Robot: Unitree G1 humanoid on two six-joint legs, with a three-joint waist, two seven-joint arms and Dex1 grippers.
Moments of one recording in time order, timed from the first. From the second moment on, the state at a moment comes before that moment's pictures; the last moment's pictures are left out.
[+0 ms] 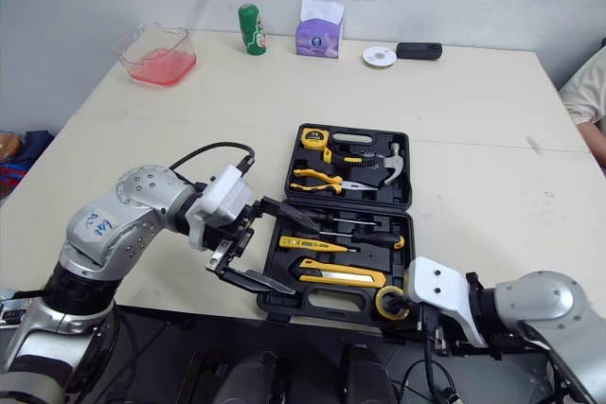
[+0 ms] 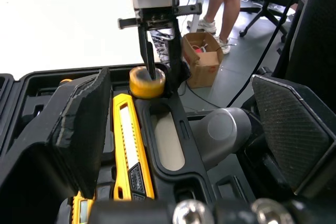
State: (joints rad) left arm -0.63 0.64 -0.22 -0.34 -0.60 0.60 -1.28; right arm 0.17 -1.07 -0.22 -0.80 0.54 0.79 1.12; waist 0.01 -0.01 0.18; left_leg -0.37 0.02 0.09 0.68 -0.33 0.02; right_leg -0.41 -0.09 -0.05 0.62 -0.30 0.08
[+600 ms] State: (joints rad) left arm -0.65 0.61 -0.22 -0.34 -0.58 0.60 -1.28; right arm 0.29 -0.79 -0.19 -0.61 0.52 0.41 1.10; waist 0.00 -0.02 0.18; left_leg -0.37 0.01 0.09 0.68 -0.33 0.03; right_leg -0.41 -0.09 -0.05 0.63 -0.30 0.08
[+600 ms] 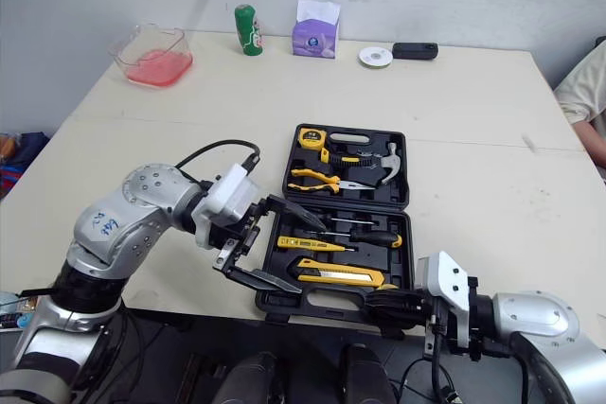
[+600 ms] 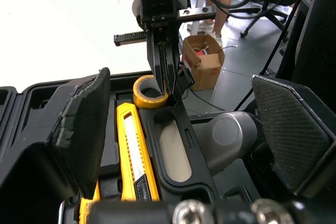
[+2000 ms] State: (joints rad) left arm -0.58 0.73 -0.15 0.09 -0.33 0.38 -1.15; right arm -0.13 -1.01 -0.15 -0.20 0.52 0.57 0.89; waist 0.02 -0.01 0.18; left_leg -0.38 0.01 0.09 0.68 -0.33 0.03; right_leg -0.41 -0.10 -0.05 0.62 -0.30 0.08
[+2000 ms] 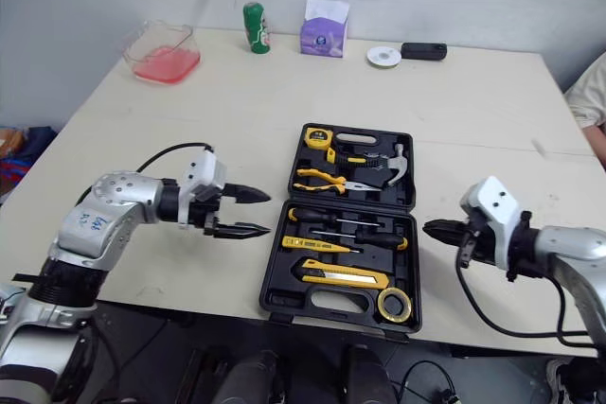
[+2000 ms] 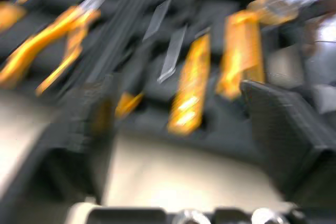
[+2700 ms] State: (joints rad) left arm -0.77 0.42 -0.22 0.48 -0.07 0.30 -0.98; right arm -0.40 -0.85 0.07 -0.01 0.22 0.53 0.84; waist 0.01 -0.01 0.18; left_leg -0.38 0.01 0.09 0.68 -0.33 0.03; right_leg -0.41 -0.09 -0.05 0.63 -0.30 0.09
